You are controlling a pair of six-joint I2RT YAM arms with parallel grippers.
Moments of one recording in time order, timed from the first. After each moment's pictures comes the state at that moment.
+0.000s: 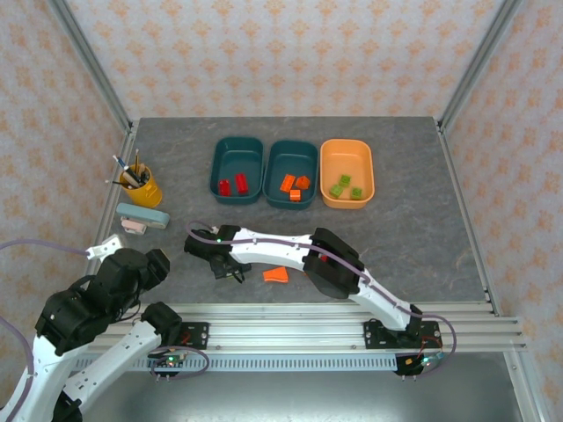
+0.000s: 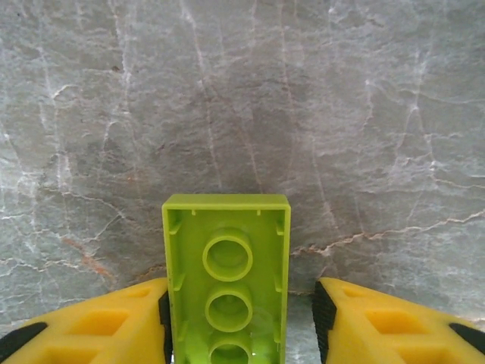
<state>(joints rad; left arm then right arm) -0.54 0.41 1.00 -1.50 -0.43 -1.04 1.23 2.37 1.99 -1.03 0.15 0.90</state>
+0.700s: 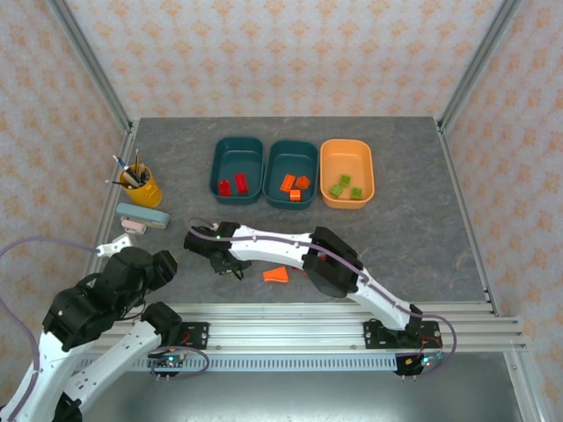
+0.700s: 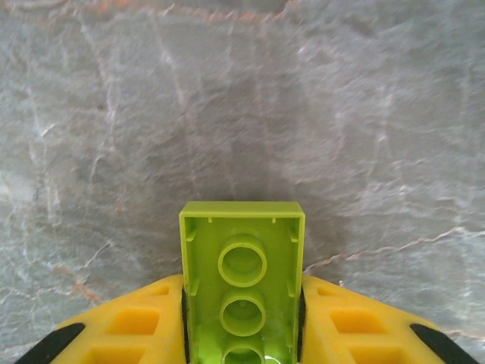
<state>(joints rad) -0.54 0.41 0.94 -1.44 -0.36 -0.99 1.21 2.37 2.02 -1.06 0.19 0.91</state>
